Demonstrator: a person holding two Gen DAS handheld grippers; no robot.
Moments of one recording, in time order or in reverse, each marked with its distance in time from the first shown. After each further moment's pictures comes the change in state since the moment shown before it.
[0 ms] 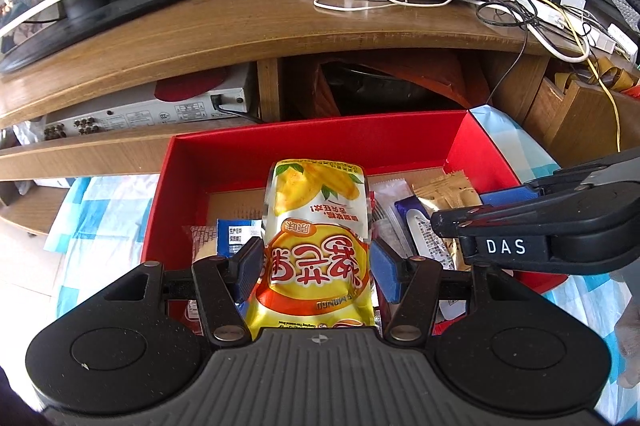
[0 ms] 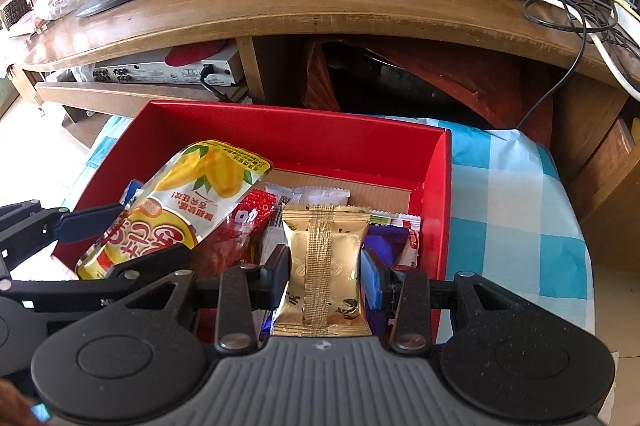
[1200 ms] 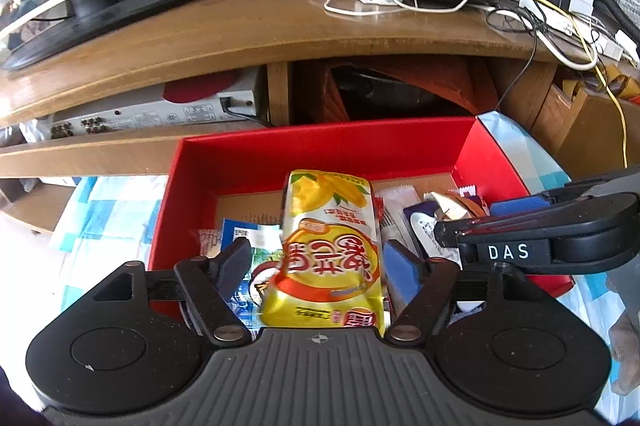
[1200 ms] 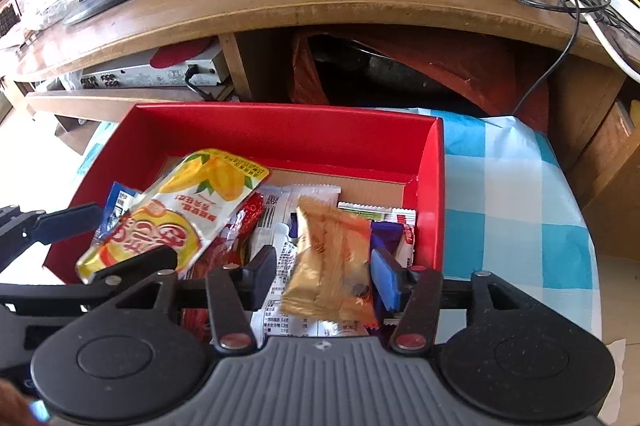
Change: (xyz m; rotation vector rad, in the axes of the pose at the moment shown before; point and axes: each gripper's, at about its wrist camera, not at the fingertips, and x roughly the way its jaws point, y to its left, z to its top) left arm -0.002 0.003 0.002 -0.025 -0.012 0.019; right arm 0.006 -0.007 -0.001 0.051 0.011 -0.003
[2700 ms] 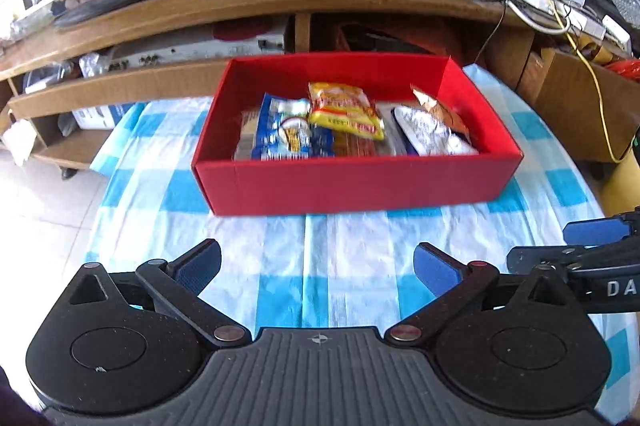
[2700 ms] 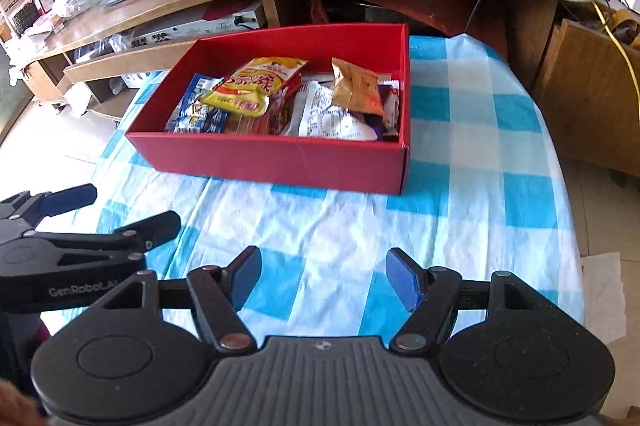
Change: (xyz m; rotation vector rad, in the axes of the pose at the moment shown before) left arm -0.081 -0.005 -0.096 -0.040 0.031 0.042; right arm -0.109 0.013 -0.129 0.040 0.019 0.025
